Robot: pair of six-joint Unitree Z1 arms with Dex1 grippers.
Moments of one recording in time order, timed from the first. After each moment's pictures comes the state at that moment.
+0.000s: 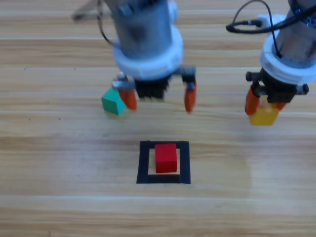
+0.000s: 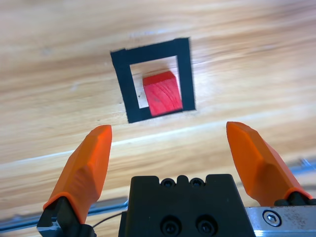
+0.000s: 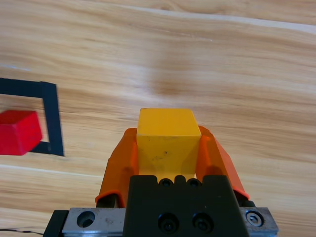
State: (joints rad) arm 0 -0.87 2.16 -2.05 1.27 0.06 -0.81; arm 1 0.68 2.06 -1.60 0.96 -0.02 0.57
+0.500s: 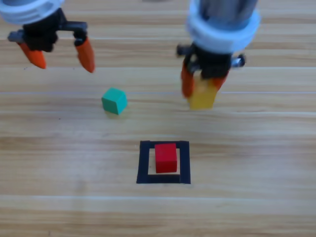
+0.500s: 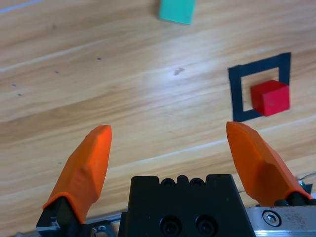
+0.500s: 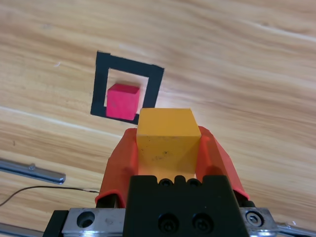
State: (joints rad) arm 0 -0.45 1.95 -1.89 1.30 -0.03 -0.31; arm 1 0.90 2.31 -2.39 1.49 -0.04 0.66
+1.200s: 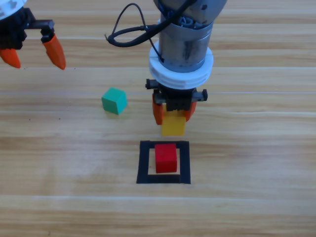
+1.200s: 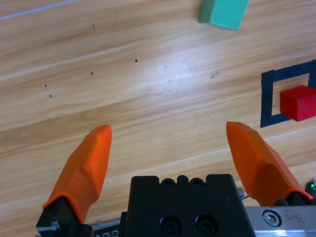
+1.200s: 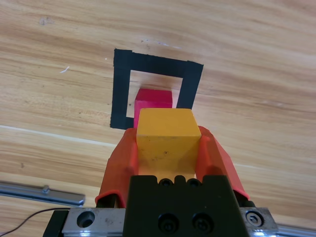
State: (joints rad) arm 0 -0.26 1.94 -1.82 1.26 -0.10 -0.16; arm 1 0.97 2.48 -2.52 1.49 -0.03 0.81
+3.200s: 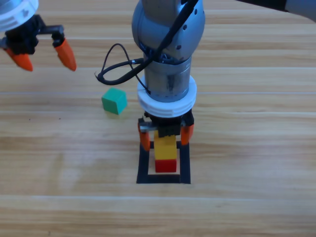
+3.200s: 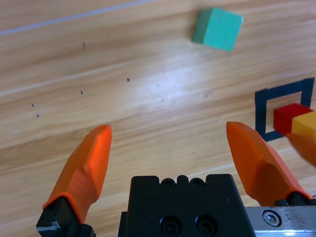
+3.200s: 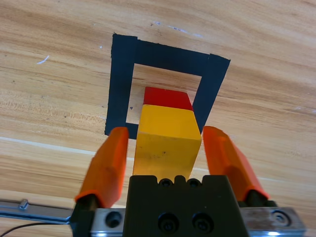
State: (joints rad) arm 0 -0.26 1.96 -1.75 1.13 -0.12 -0.18; arm 1 1.00 2.59 -2.54 1.49 -0.01 0.78
